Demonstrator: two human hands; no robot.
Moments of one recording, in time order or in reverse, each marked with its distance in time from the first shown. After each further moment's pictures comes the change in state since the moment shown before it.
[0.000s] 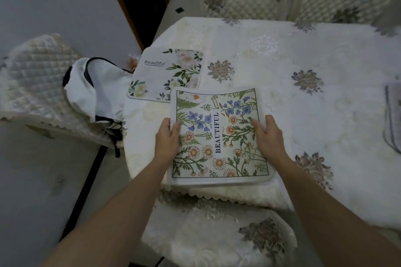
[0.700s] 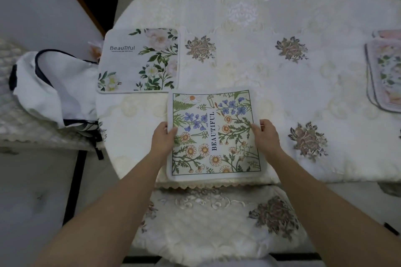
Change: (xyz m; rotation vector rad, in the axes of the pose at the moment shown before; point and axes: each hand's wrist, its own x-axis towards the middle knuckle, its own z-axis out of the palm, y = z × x) left_hand 0.033 -0.054 0.022 -0.022 -0.285 -0.262; right_hand -0.016 0.062 0.036 0.098 0.085 0.388
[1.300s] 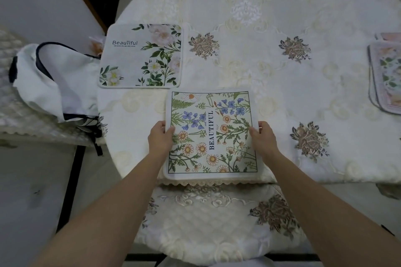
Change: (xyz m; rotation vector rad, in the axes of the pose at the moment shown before) left_hand -0.003 -0.012 -0.005 0.090 0.137 -0.011; right_hand -0.011 0.004 0.011 0.006 -0.028 0.030
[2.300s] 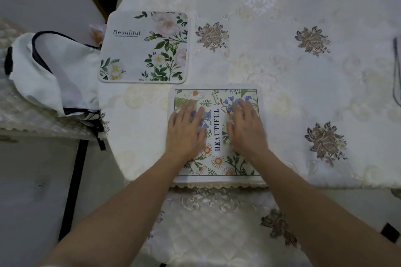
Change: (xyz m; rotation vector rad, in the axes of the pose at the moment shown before) left_hand 0.010 -0.003 0.032 0.942 -0.062 0.692; right_hand 0.002 -0.027 0.061 -0.836 0.082 -0.710
